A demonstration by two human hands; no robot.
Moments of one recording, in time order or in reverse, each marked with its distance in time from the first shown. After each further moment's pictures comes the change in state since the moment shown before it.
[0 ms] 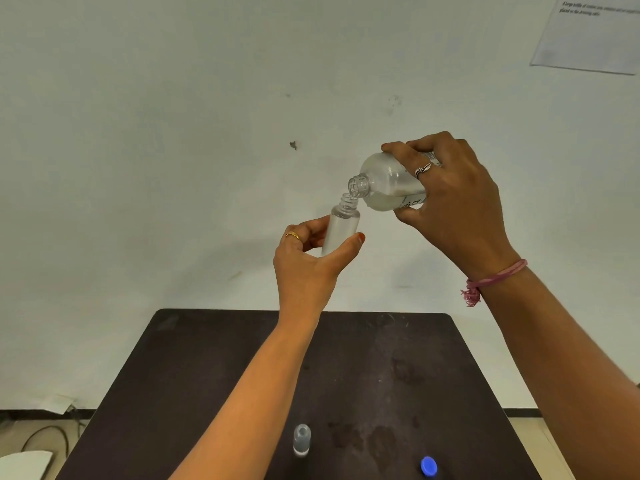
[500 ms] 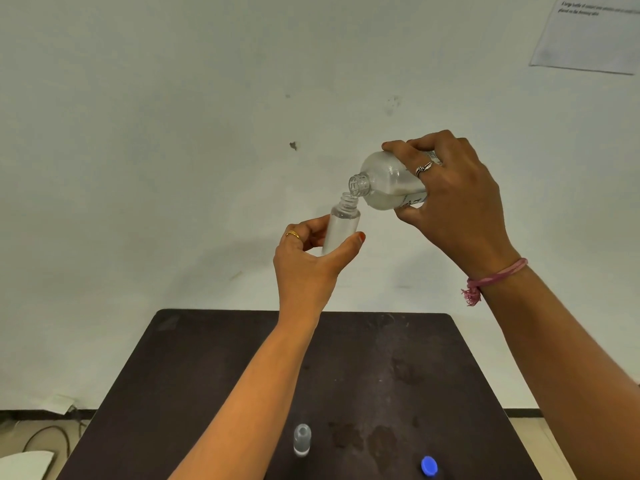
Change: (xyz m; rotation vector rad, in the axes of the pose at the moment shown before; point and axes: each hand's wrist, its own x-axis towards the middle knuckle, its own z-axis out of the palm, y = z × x) left_hand 0.000 0.002 0.001 0.006 -0.005 0.002; right_hand 0.001 0.000 -0.002 -0.005 0.008 0.002
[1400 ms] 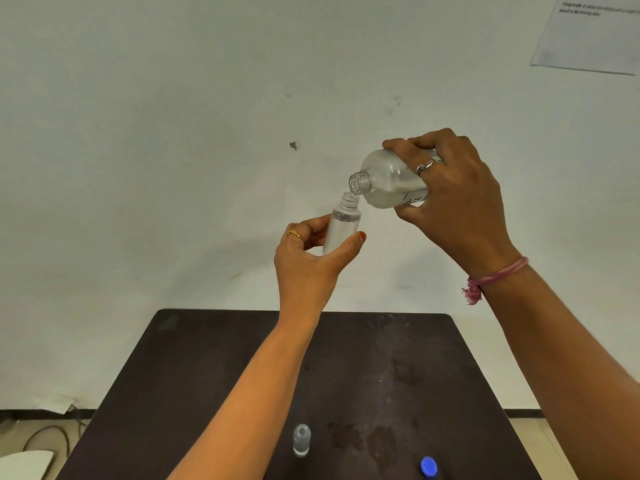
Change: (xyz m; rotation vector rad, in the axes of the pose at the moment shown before) left_hand 0.001 0.000 0.001 0.009 -0.002 0.014; right_hand 0.001 0.000 0.000 0.008 -0.004 0.005
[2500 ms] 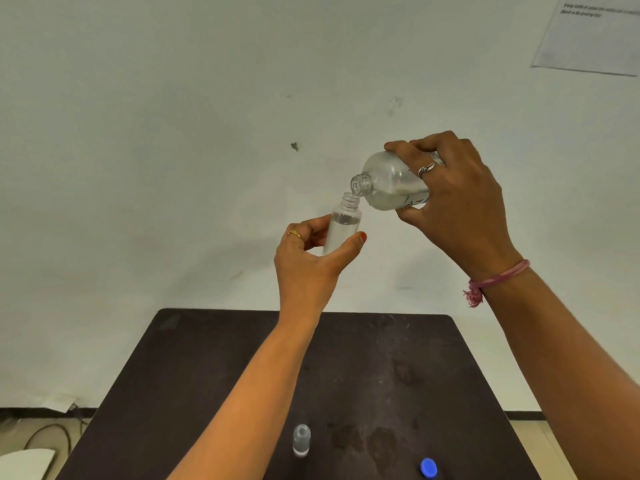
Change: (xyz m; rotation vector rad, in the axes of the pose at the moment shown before) left_hand -0.001 0.000 0.000 0.008 0.000 0.004; right_hand -0.003 0.001 -0.001 0.005 -0.002 -0.002
